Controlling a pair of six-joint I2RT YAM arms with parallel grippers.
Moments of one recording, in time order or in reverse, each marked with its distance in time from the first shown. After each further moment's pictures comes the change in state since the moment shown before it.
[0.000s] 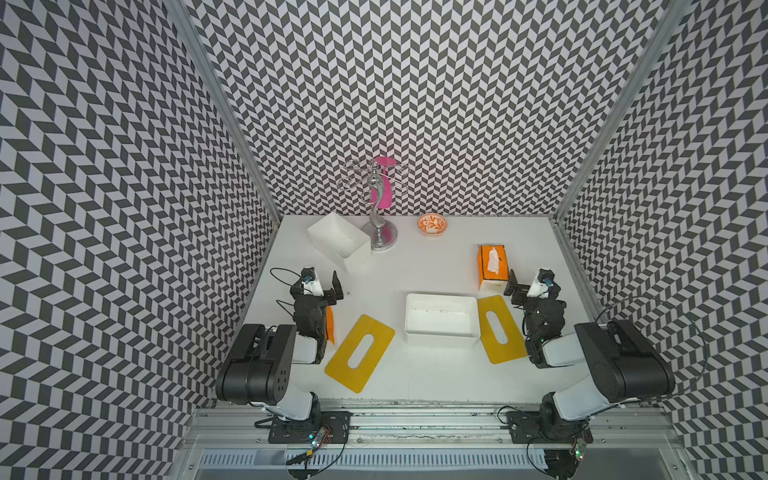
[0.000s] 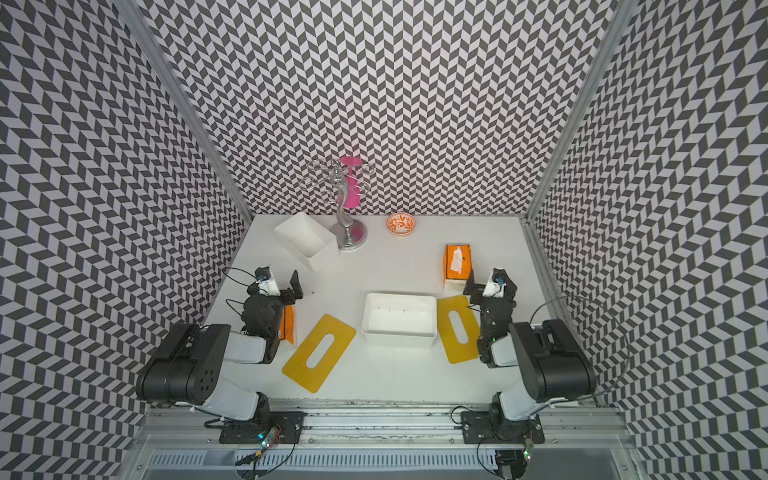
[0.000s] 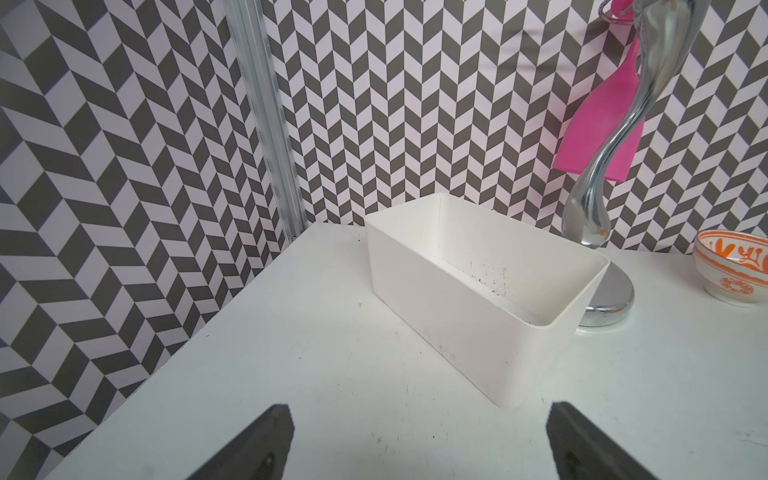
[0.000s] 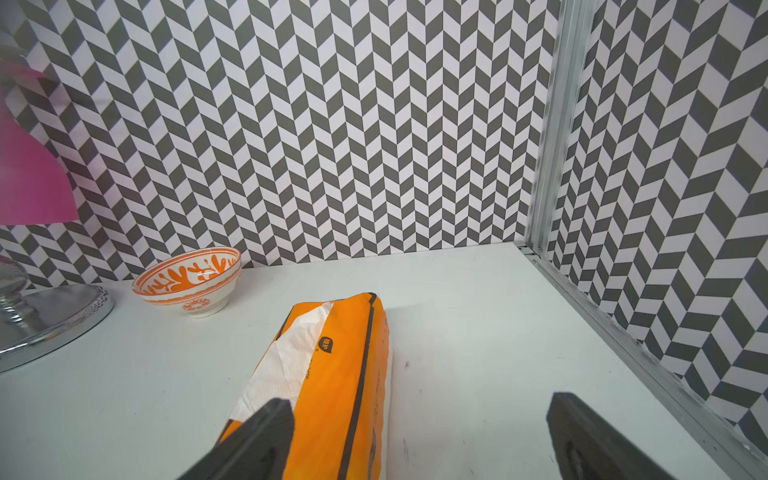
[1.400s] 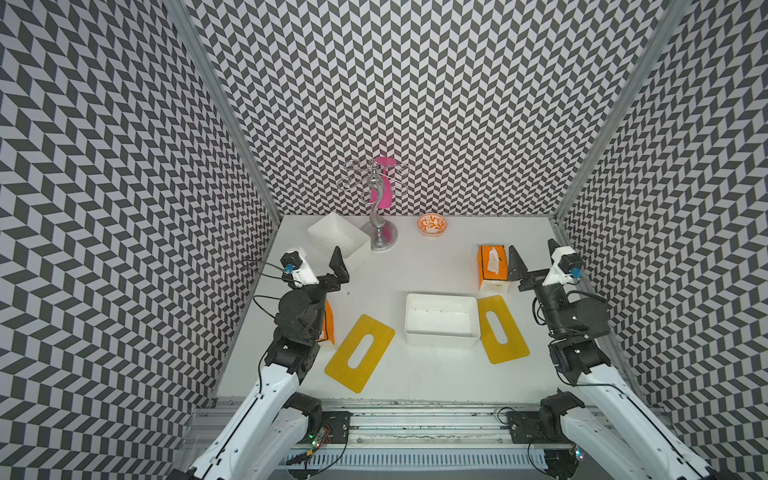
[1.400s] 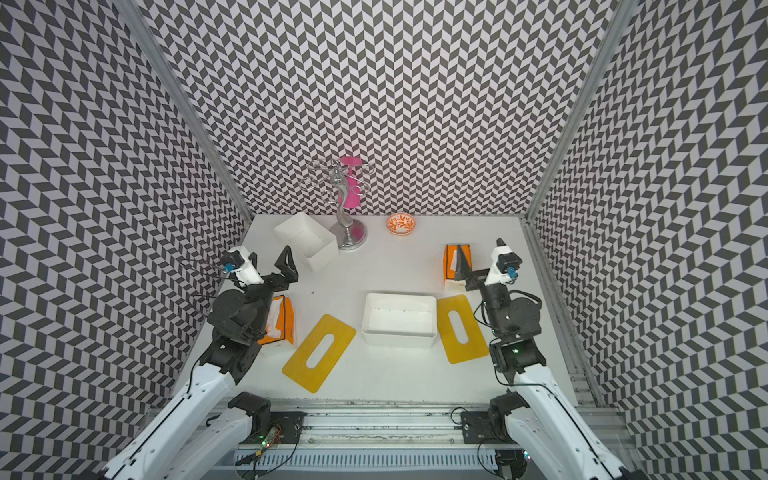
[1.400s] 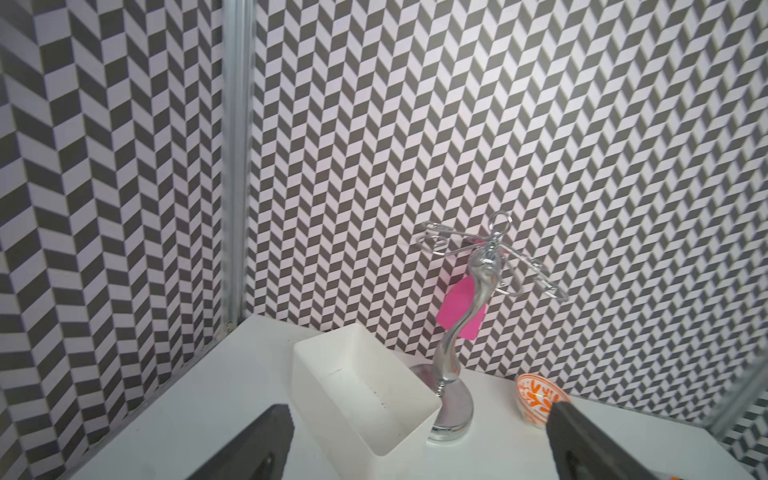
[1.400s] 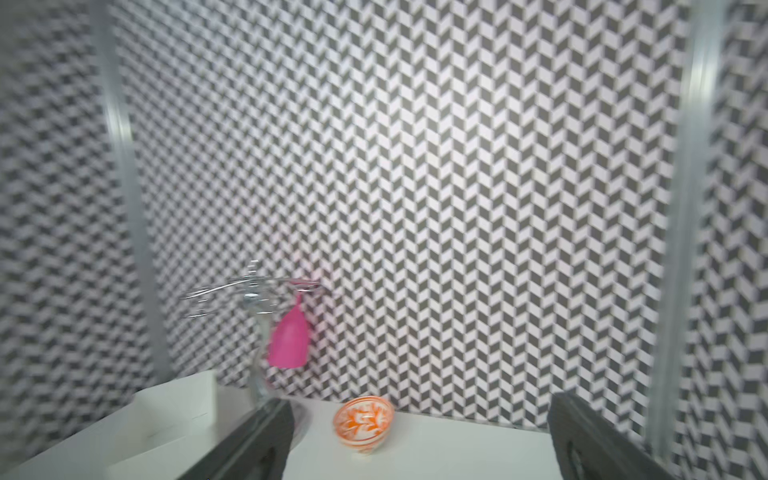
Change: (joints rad) left arm -0.260 -0.809 0.307 -0.890 -0.105 -0.201; right arm 0.229 -0.835 0.282 -0.791 -0.238 -0.043
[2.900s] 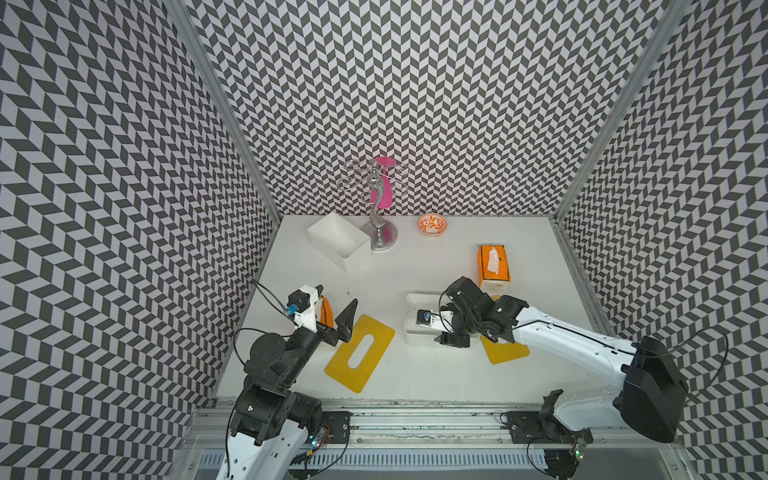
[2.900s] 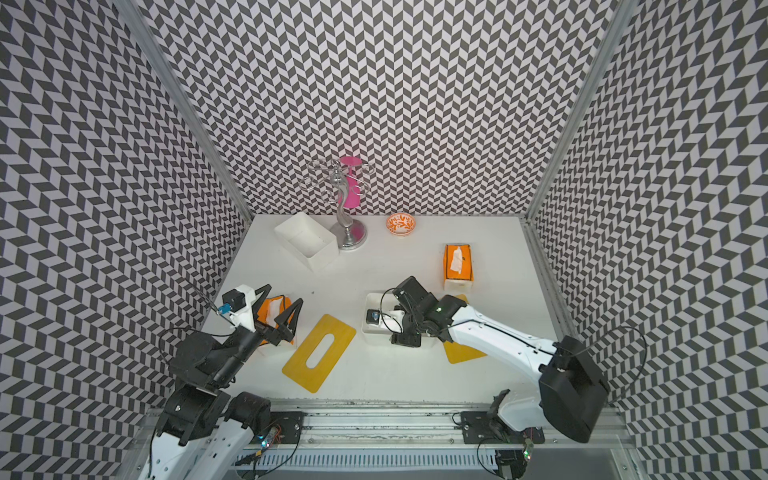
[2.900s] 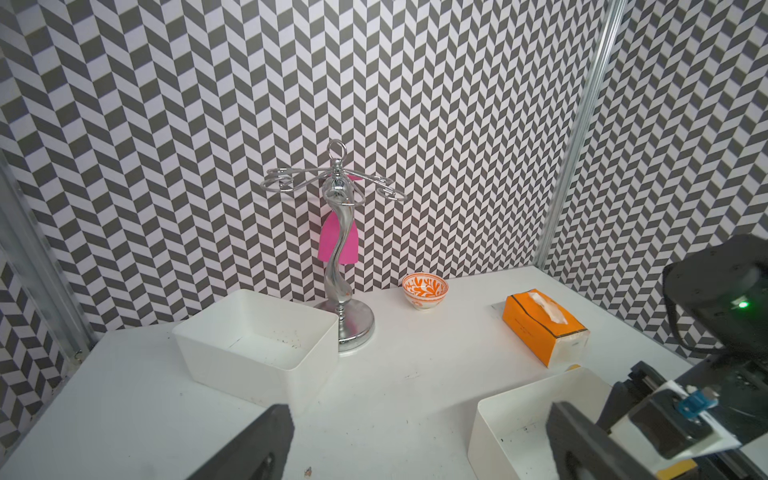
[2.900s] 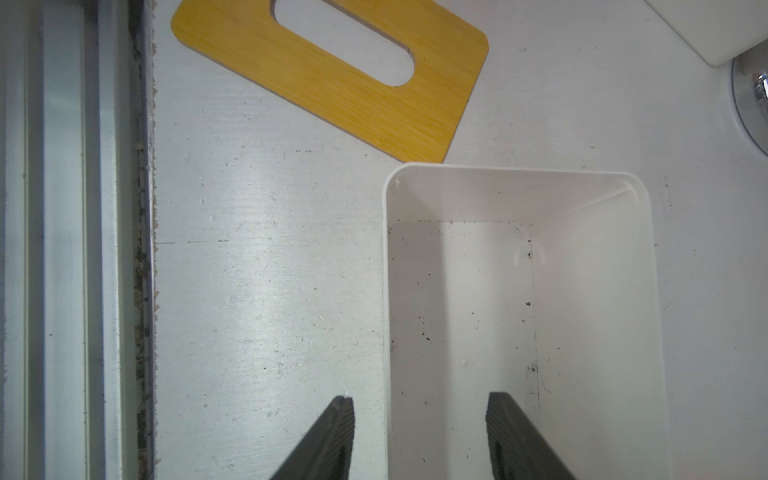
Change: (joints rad) left arm 0.000 -0.491 -0.046 -0.546 0.441 0.126; right arm 0.518 0.675 0.465 -1.134 -0.168 -0.664
